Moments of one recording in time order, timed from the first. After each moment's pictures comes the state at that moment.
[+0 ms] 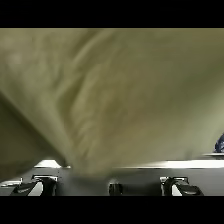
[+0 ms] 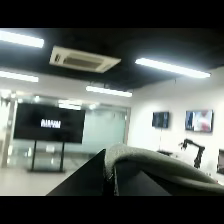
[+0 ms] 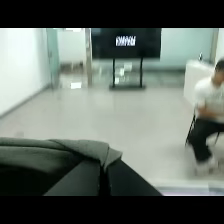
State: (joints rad) left arm 0.22 -0.81 2.00 0.91 -0.71 -1.45; right arm -0.12 -0.85 2.11 -1.37 1.13 1.54
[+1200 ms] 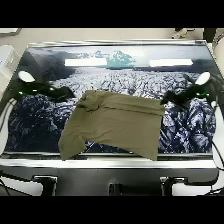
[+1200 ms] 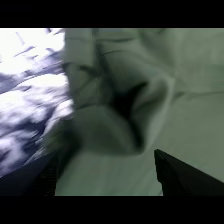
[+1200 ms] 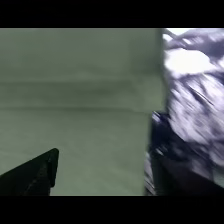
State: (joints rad) left arm 0.07 -1.69 1.54 0.98 -1.30 -1.40; right arm -0.20 -1.57 1.44 -1.25 1.41 1.68
